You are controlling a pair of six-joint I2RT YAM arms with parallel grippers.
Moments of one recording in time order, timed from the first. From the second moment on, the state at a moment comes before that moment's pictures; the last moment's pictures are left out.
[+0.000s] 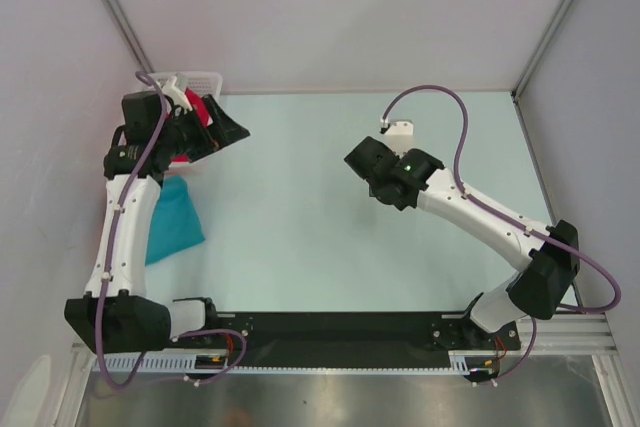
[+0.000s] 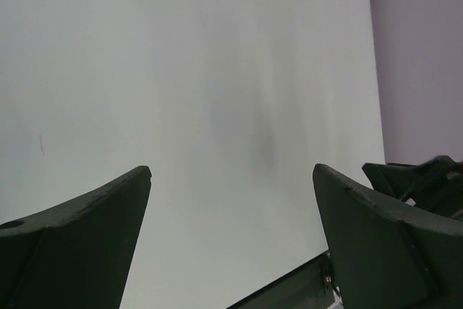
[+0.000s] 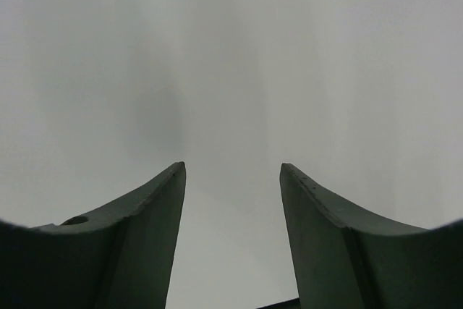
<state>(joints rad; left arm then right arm) 0.06 1.22 1.36 -0.70 0.56 -0.43 0.85 1.52 1.45 -1.09 0.74 0.78</state>
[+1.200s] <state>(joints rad) 0.05 2.14 2.18 -1.00 -0.19 -0.28 0.84 1.48 1.49 -0.97 0.66 0.62</state>
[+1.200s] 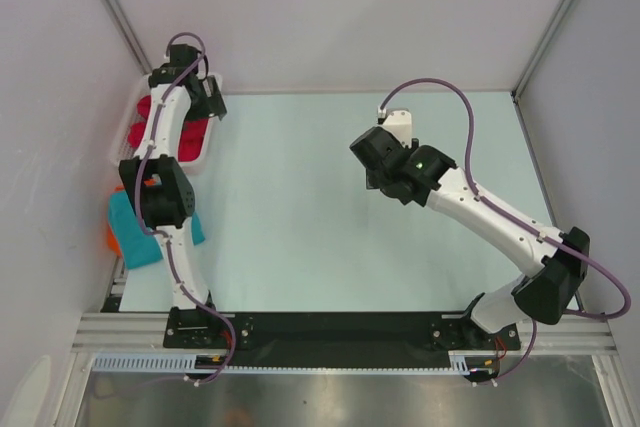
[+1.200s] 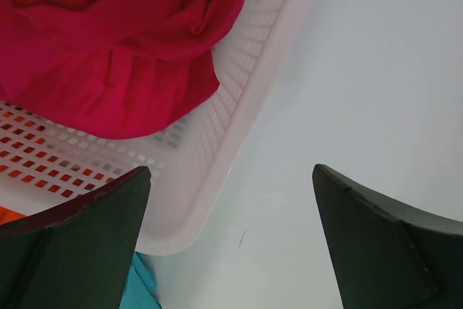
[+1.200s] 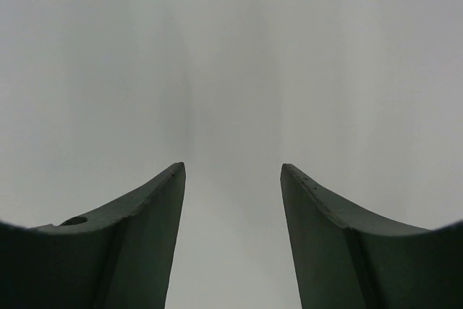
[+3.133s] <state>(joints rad) -0.79 1.96 1.64 -0.53 0.43 -0.35 0.84 1.43 1.46 -1.02 0.67 0.67</state>
